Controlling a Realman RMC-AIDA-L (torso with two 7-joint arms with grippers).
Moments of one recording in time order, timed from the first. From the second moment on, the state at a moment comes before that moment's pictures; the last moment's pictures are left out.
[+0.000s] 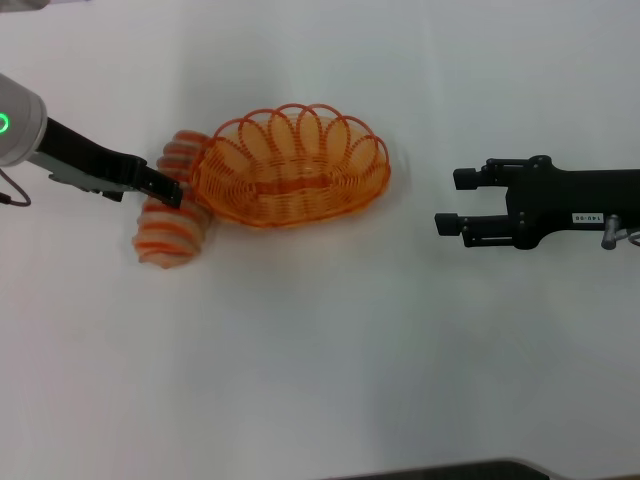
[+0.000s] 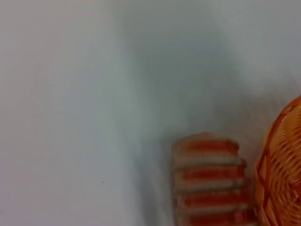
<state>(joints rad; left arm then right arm) -0.78 -2.11 0.94 0.93 2.73 1.45 -2.63 0.45 2.05 -0.66 -0.62 -2.11 -1.53 1.31</state>
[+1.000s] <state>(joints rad) -0.78 -2.12 0.94 0.86 2.75 1.39 -2.62 0.46 2.06 -0.66 -0.62 -2.11 -1.50 1.31</state>
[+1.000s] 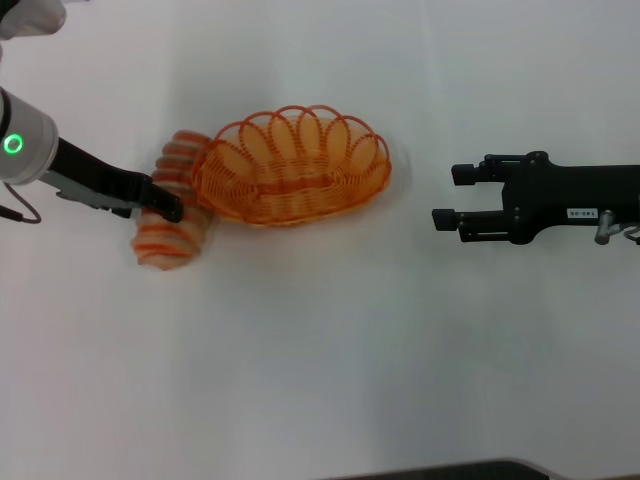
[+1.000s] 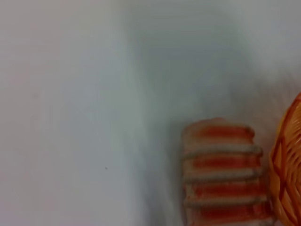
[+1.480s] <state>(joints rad) -0.77 -2.12 0.94 0.88 2.75 1.41 -2.60 0.46 2.06 -0.66 -0.62 -2.11 -1.50 1.32</state>
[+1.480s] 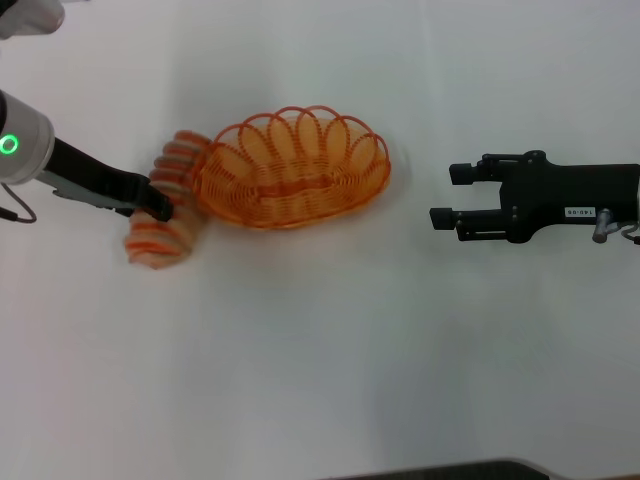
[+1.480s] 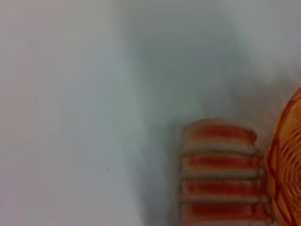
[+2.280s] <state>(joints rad) -0.75 -2.12 0.94 1.05 2.81 1.42 -2.58 0.47 2.06 -0.66 -0.62 -2.11 -1.50 1.33</state>
